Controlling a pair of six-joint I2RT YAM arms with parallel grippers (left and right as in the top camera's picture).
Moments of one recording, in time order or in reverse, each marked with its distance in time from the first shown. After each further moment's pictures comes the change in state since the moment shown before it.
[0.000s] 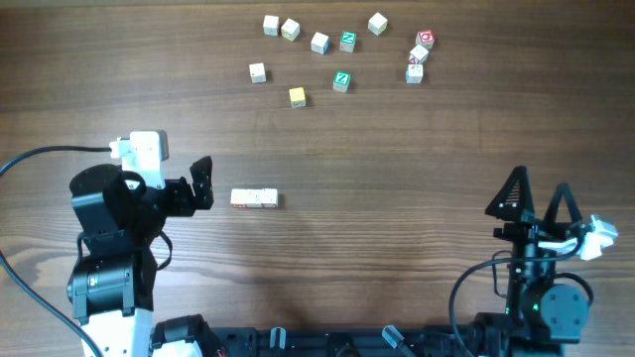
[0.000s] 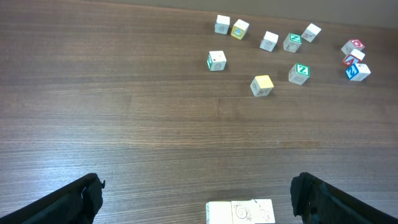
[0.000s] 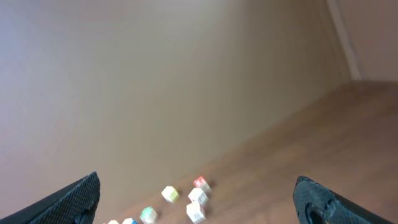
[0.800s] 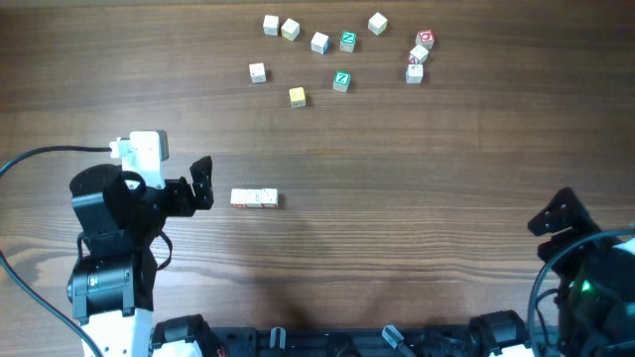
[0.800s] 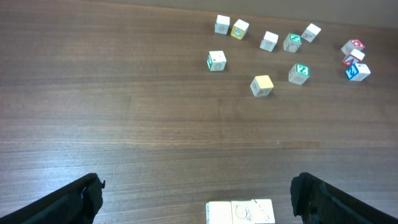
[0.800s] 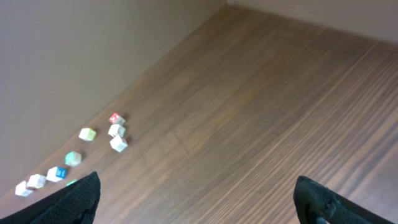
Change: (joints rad) left arm 0.000 0.000 0.000 0.000 0.000 0.000; right arm 0.241 0.461 0.871 -1.128 0.427 0.256
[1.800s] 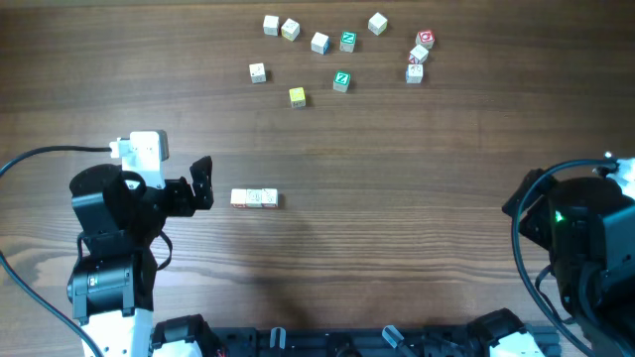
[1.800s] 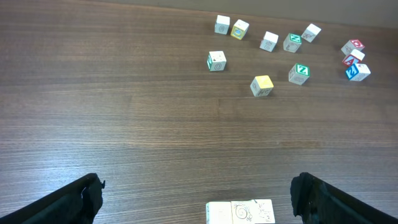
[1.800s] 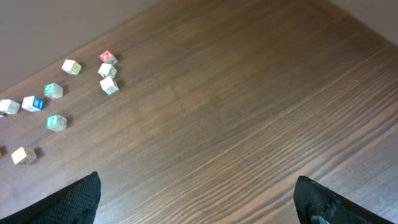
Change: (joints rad) left arm 0.000 0.000 0.000 0.000 0.000 0.000; right arm 0.172 0.379 0.367 -0.319 -0.011 0.000
